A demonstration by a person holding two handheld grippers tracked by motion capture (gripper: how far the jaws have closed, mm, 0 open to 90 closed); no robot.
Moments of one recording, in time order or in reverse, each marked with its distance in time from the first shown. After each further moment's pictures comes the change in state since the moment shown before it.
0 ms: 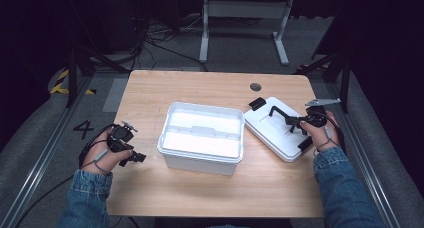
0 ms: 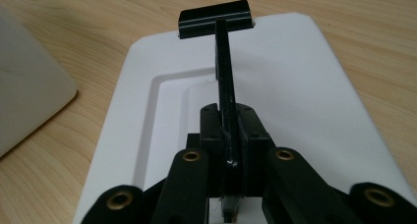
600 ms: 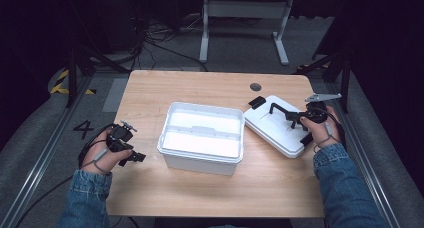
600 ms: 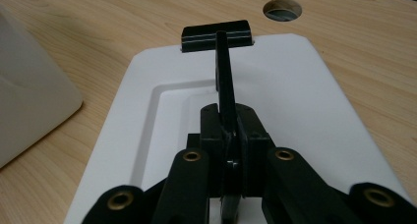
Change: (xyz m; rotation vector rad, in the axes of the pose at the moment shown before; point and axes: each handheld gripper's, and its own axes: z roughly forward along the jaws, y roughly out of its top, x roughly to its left) left arm 0.000 0.000 -0.001 -0.003 -0.003 -0.003; right arm 0.007 0.017 -0.008 -0.016 -0.018 -0.052
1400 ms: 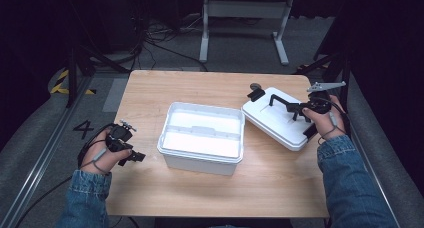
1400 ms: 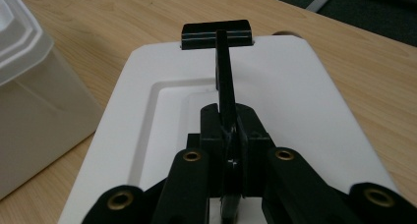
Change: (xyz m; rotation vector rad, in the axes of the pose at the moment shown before) left arm 0.000 0.000 -0.002 -0.007 0.005 0.000; right arm 0.009 0.035 -0.020 0.005 0.012 -0.053
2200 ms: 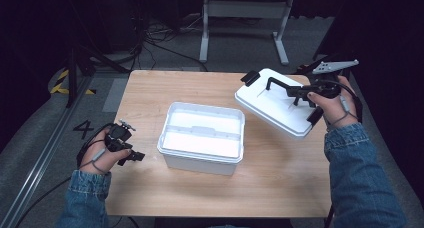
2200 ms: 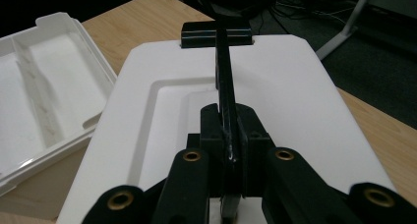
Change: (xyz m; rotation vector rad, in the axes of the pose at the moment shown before) left arm 0.000 -0.001 -0.003 -0.014 0.002 -0.004; right arm 0.027 0.062 -0.047 -0.077 0.056 -0.113
